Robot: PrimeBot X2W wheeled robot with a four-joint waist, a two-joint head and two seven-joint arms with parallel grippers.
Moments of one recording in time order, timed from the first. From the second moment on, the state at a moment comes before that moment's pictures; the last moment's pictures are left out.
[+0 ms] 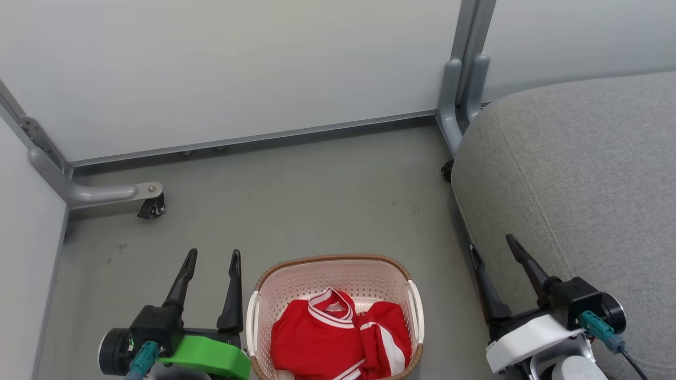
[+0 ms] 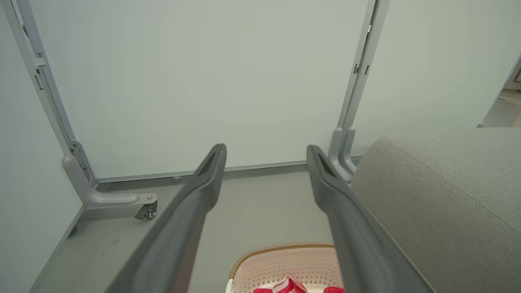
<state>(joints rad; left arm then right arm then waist) -0.01 0.05 -0.14 0.17 -0.19 -0.09 -0.25 -0.04 -0.05 0.11 0.13 0.14 0.13 -0.25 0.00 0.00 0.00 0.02</state>
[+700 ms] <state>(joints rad) -0.01 0.05 -0.13 0.22 -0.13 -0.06 -0.26 -0.03 -0.05 0.11 0.13 0.10 0.13 -0.26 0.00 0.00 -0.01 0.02</state>
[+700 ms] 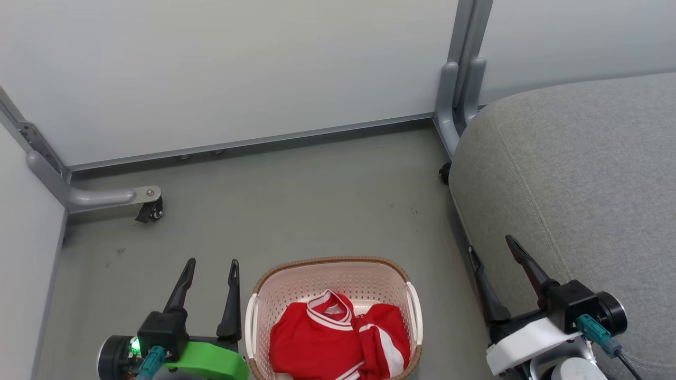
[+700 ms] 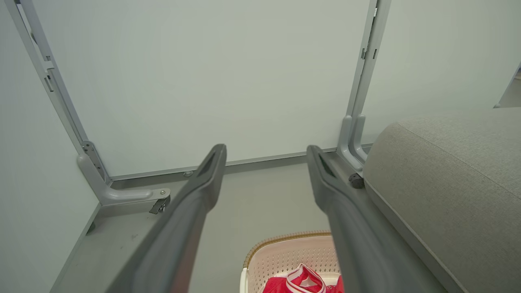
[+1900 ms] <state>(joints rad) -0.35 0.05 -0.27 0.36 -0.12 -0.08 -0.26 -0.29 -0.06 0.06 0.04 0.07 0.13 -0.26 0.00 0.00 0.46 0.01</state>
